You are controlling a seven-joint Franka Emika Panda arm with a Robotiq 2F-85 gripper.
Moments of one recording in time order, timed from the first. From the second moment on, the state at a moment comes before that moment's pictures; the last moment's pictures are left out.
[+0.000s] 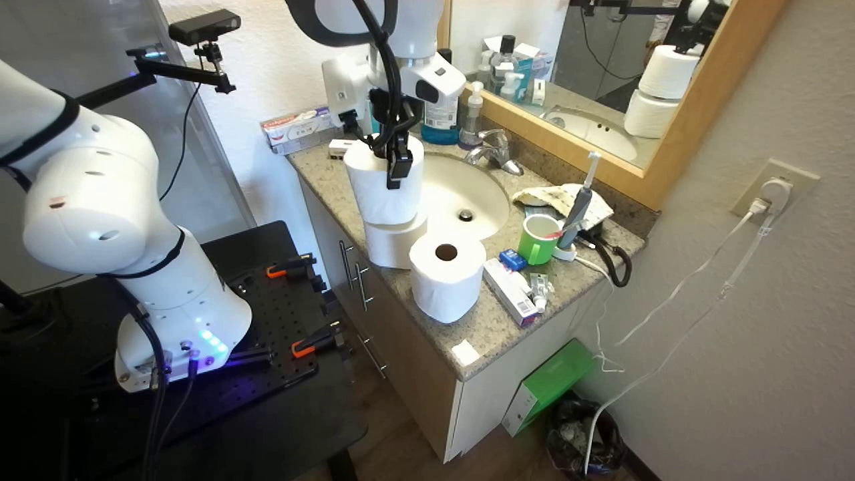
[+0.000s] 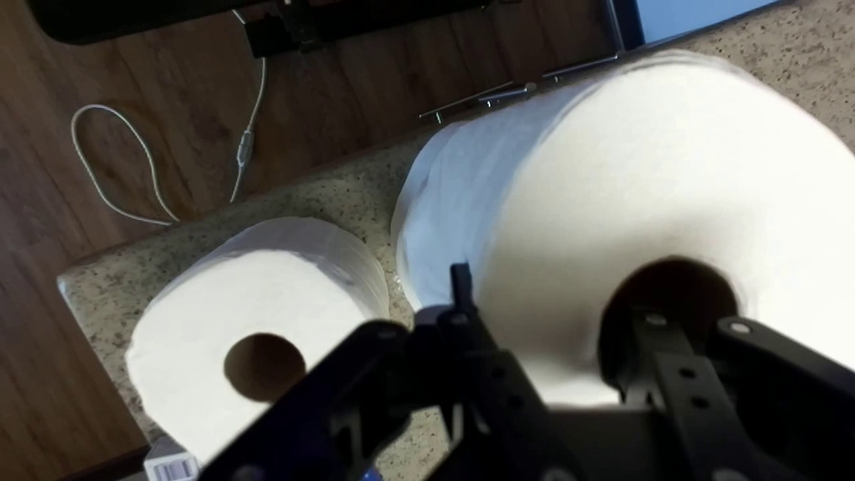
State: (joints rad) arm -0.07 -0.43 -0.11 -2.55 0.07 2.04 0.04
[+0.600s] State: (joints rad) arm -0.07 -0.39 -0.13 -2.54 0.07 2.06 -0.01
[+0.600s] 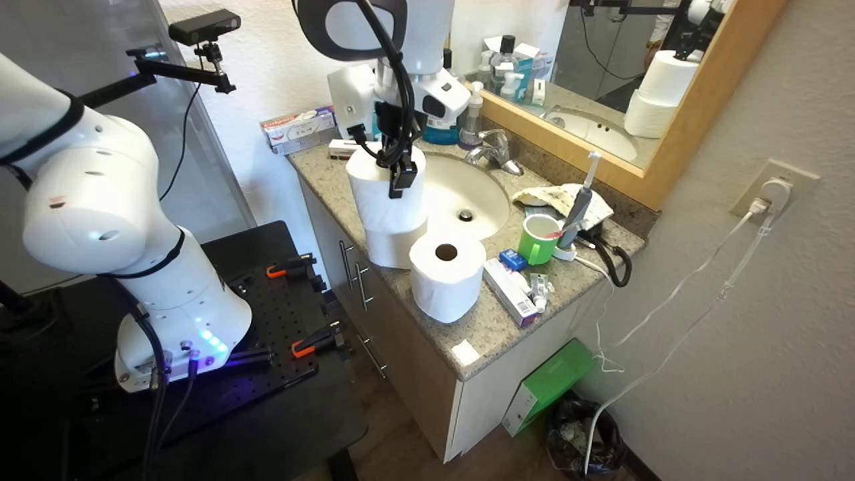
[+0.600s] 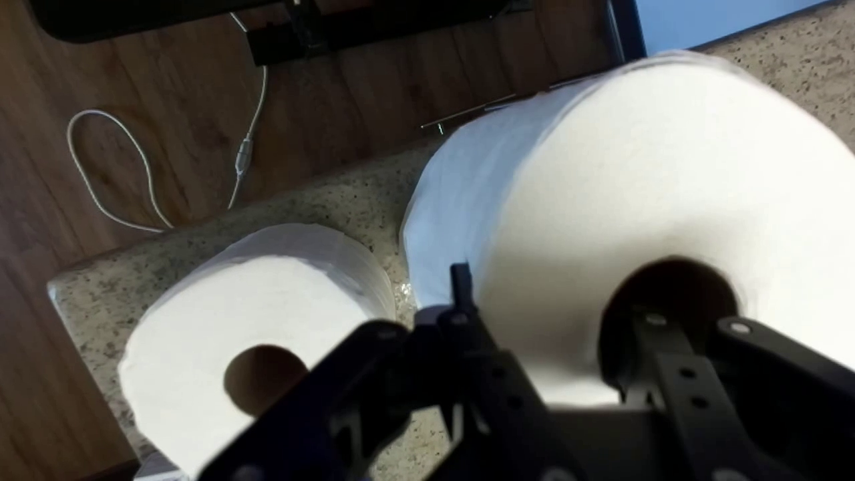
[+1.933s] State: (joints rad) arm -0.07 -0.42 -0.12 -2.54 0.07 2.07 -0.02
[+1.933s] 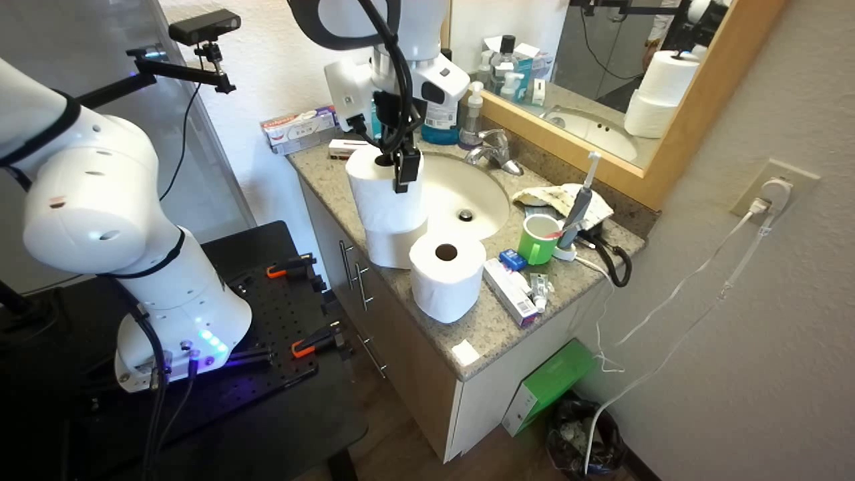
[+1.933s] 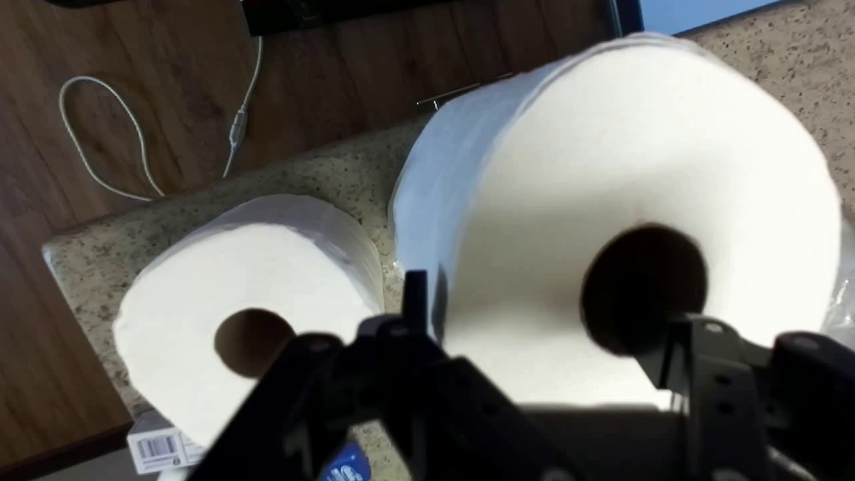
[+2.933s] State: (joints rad) arm -0.07 -0.68 -0.07 -2.59 0.07 2.07 -0.01
